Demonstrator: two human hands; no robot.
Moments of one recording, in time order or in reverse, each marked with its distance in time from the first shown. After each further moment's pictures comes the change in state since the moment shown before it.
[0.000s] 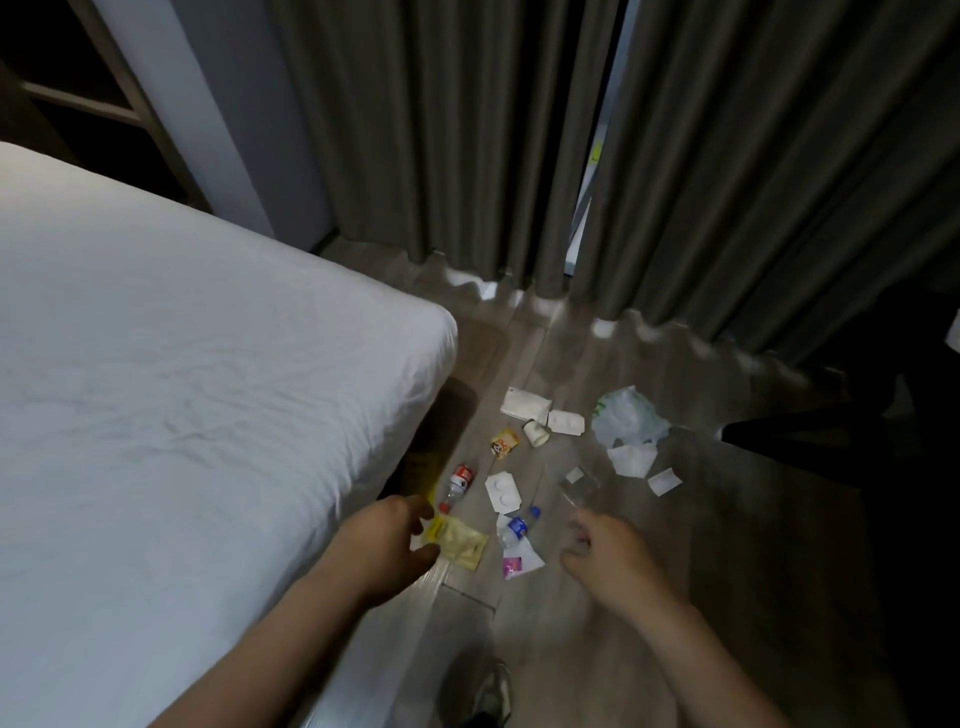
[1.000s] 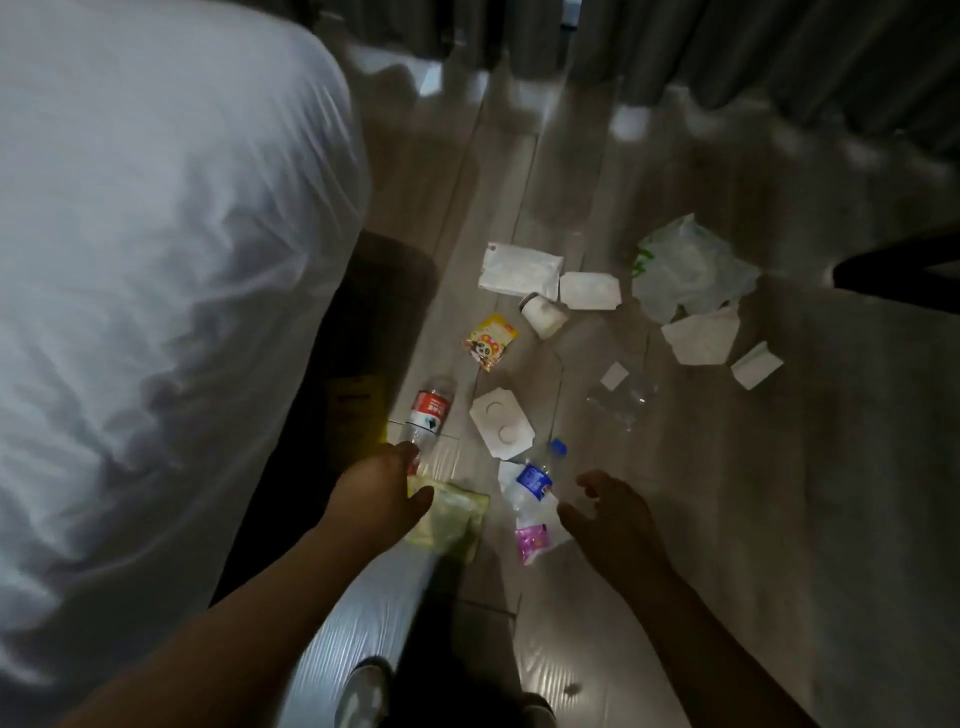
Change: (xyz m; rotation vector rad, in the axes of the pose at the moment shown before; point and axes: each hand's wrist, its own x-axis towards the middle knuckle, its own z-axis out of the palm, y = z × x) left_hand 0.427 -0.201 0.358 -0.057 -0.100 -0.089; right_hand 0.398 0.195 0.314 0.292 0.033 0.348
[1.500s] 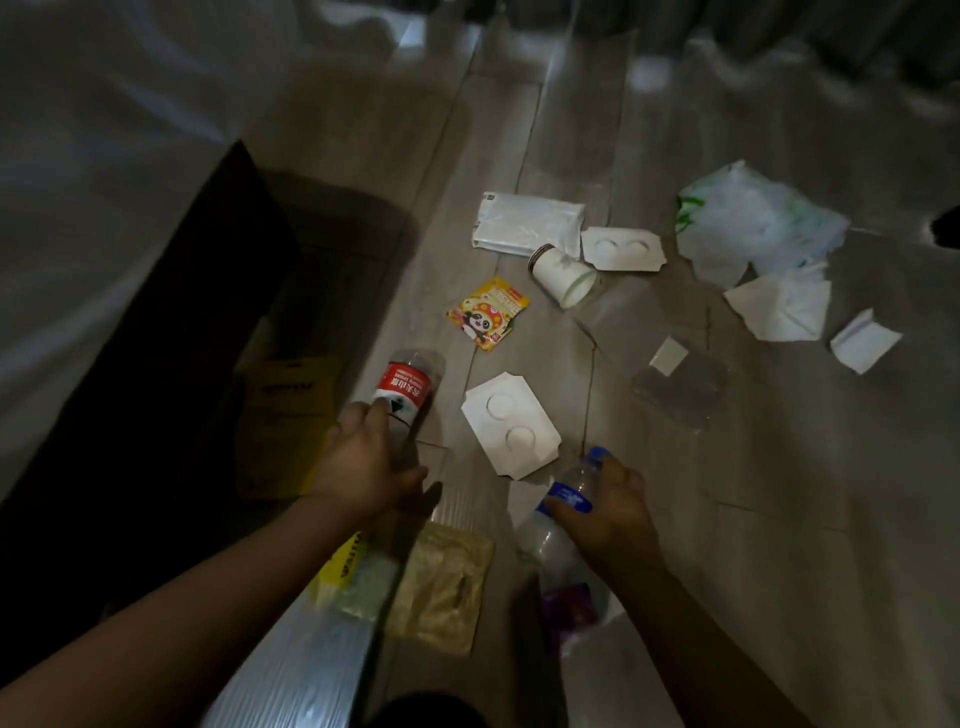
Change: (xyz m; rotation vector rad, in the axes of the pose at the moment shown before) left_hand 0.185 -0.103 0.194 0.034 0.175 -0.037; right_hand 0.193 0.118 0.171 0.064 0.181 -0.084
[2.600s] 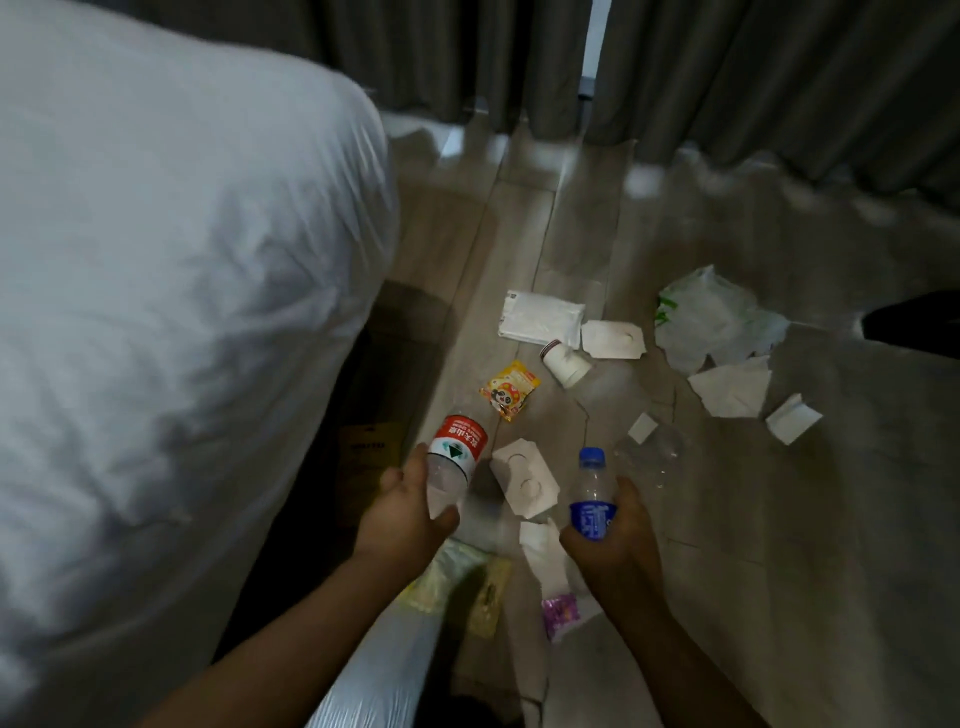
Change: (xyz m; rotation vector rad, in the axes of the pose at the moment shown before) left_hand -0.110 0.079 -0.196 -0.174 -0.128 -0.125; right_hand -0.104 -0.147 -0.130 0.280 0.054 0.090
